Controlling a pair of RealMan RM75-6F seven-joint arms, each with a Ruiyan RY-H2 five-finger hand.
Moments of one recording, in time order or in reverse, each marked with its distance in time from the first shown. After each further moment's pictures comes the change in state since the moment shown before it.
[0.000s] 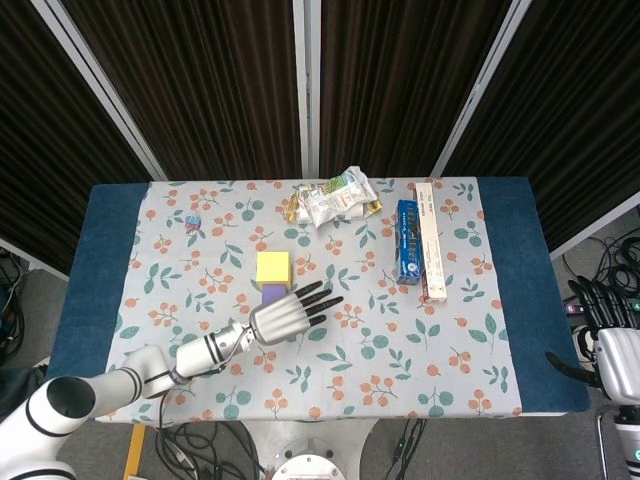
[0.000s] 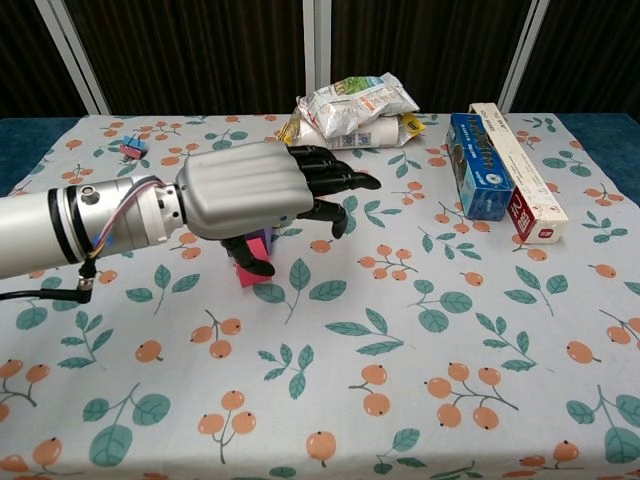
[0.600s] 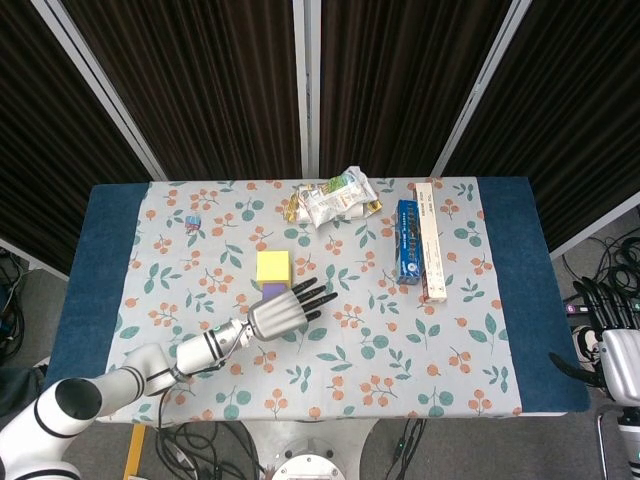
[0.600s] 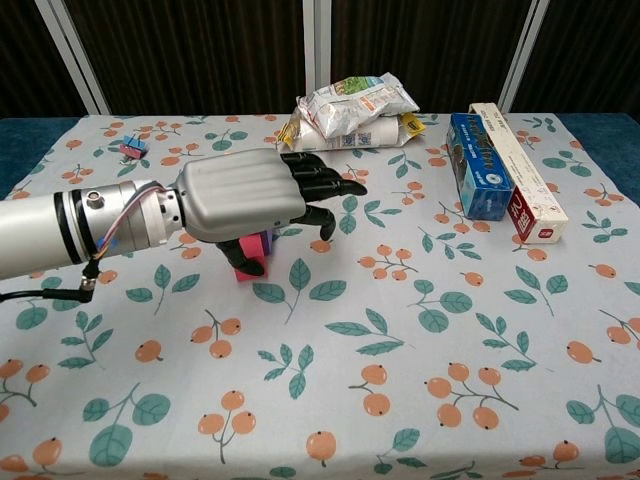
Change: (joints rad) left arm 0.001 -0.024 0.021 0.075 -0.020 -0.017 0.004; right arm -0.006 -0.003 -0.001 0.012 0.005 0.001 0.014
